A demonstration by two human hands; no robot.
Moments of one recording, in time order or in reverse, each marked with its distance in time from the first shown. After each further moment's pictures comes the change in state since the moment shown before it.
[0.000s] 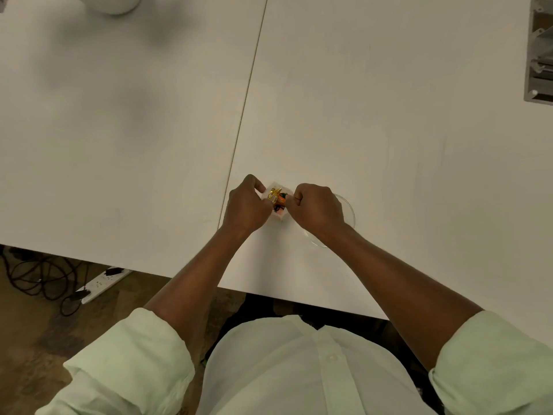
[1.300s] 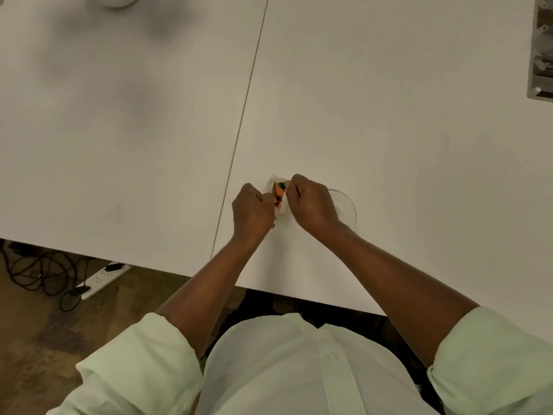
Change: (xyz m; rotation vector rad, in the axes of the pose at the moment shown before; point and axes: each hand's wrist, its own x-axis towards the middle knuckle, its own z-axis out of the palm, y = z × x) left_hand -0.019 -0.002 0.021 -0.243 0.104 -0.147; right_hand -0.003 -0.002 0.012 0.208 0.084 -0.194
